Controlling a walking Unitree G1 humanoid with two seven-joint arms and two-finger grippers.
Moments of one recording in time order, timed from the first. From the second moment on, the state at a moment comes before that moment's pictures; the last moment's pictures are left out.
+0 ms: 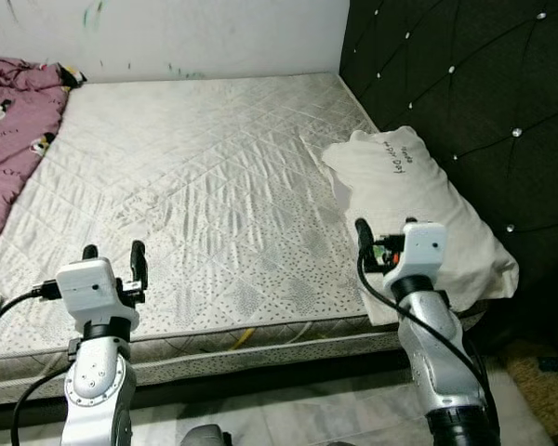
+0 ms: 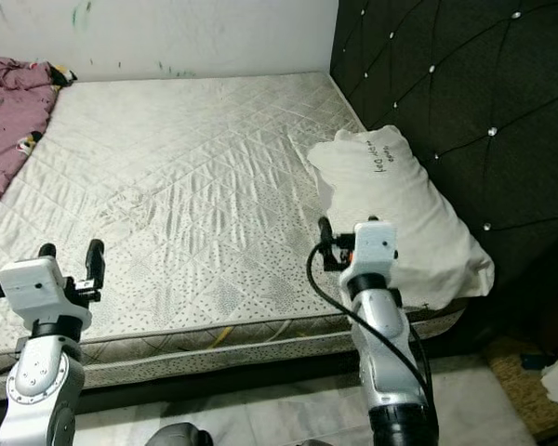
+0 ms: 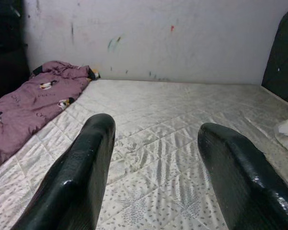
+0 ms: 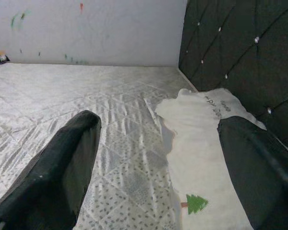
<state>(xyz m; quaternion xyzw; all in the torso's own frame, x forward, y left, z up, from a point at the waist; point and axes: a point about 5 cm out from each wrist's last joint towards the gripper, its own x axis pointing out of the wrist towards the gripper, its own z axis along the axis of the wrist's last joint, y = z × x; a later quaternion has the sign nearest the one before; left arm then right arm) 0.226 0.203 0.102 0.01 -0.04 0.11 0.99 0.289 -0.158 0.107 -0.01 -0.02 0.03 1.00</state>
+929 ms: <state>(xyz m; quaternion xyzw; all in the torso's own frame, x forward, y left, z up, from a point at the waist) 0.240 0.193 0.102 -0.02 -0.04 0.10 0.99 0.302 -0.159 0.108 -0.02 -0.01 0.06 1.00</state>
